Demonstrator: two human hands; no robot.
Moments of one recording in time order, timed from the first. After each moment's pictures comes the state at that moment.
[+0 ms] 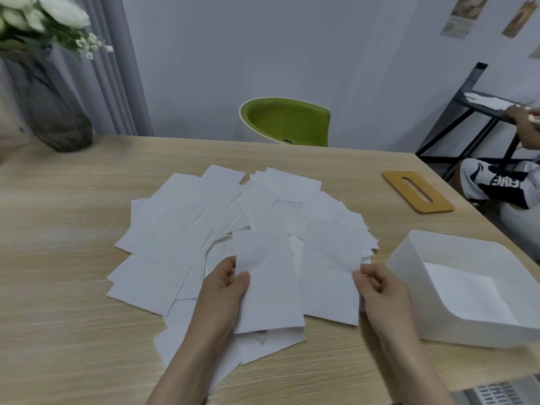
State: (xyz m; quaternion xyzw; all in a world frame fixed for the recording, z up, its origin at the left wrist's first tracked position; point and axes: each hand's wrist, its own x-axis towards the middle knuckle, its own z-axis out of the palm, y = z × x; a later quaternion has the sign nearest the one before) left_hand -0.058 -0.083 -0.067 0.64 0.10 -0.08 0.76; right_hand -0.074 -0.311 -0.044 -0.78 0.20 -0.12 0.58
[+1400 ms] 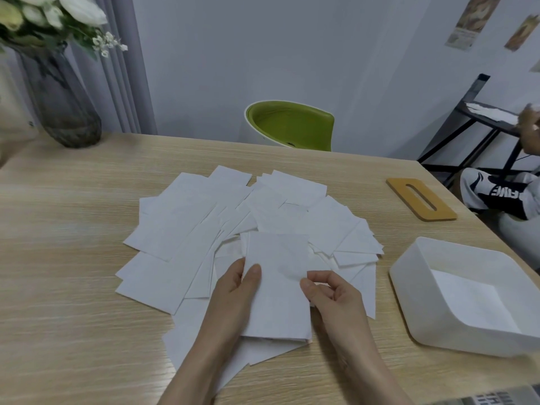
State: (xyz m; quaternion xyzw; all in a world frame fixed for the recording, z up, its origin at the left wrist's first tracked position) left_hand -0.063 -0.086 -0.062 0.66 0.08 -0.08 0.75; right_hand -0.080 -0.241 -0.038 -0.71 0.16 0.00 0.69
